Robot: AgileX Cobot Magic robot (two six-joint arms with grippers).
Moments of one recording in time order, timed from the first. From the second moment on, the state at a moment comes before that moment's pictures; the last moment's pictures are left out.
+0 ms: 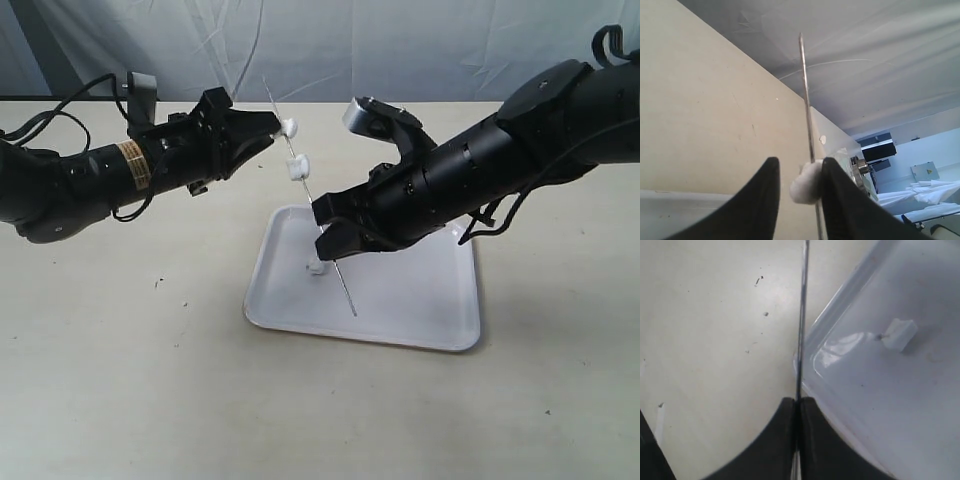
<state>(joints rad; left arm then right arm) -0.22 2.01 -0.92 0.82 -1.07 -1.57 0.44 1.79 -1.01 1.13 0.74 -0.85</state>
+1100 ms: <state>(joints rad) -0.22 2.01 -0.92 0.81 -1.16 -1.56 0.44 1.79 -1.03 1.14 0.76 -0.87</state>
